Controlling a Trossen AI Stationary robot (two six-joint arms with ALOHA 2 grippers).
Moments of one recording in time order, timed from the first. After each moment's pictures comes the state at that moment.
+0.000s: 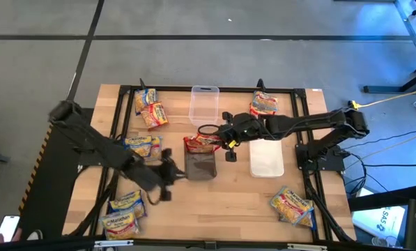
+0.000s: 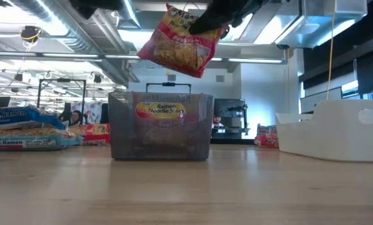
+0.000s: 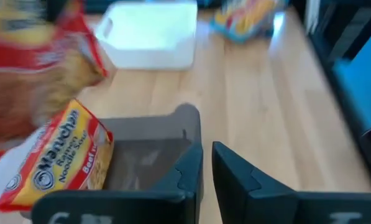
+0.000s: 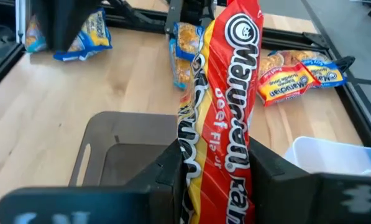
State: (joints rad) left arm -0.58 1.24 0.86 -0.22 -0.58 -0.36; right arm 0.01 1.51 1.17 -0.18 -0.01 -0.14
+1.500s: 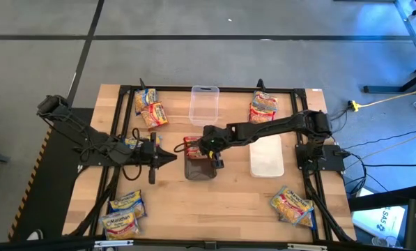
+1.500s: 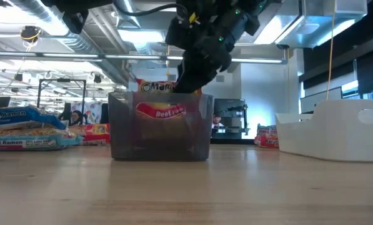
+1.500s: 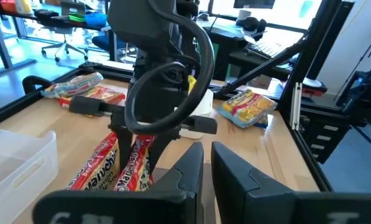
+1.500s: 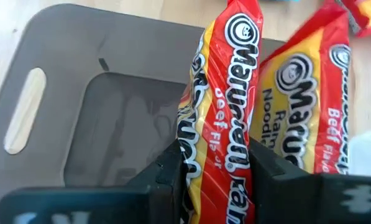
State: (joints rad) left arm -0.52 0.88 0.50 0.22 -0.62 -0.28; right arm 0.00 1.91 1.37 -0.33 -0.06 -0.23
